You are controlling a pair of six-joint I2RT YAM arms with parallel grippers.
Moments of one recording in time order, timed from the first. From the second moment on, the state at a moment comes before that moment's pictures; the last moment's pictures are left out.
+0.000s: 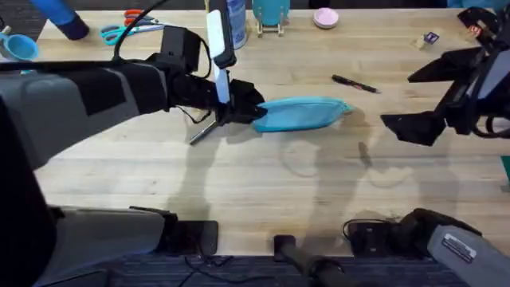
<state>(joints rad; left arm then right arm) -0.16 1.53 0.78 -0.32 0.93 1.01 -0.36 1.06 0.94 -1.01 -0.63 -1.13</state>
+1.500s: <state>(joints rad) -0.16 1.53 0.78 -0.32 0.94 1.01 -0.36 1.29 0.95 -0.96 -0.62 -1.14</state>
